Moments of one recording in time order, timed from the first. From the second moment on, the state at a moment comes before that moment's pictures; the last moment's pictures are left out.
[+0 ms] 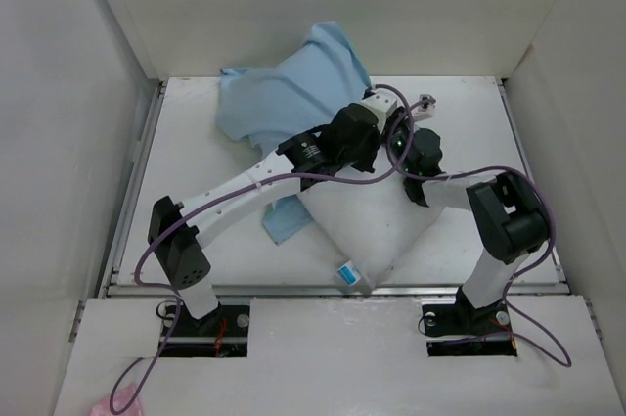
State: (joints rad) left arm -0.98 1.68 1.66 -0.54 -0.17 -0.29; right arm 0.39 1.74 0.82 1.14 -0.04 0.89
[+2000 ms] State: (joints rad) left arm -0.55 1.67 0.92 -0.29 -0.22 -0.72; right arm 0.77 1.49 1.13 -0.15 0.24 0.13
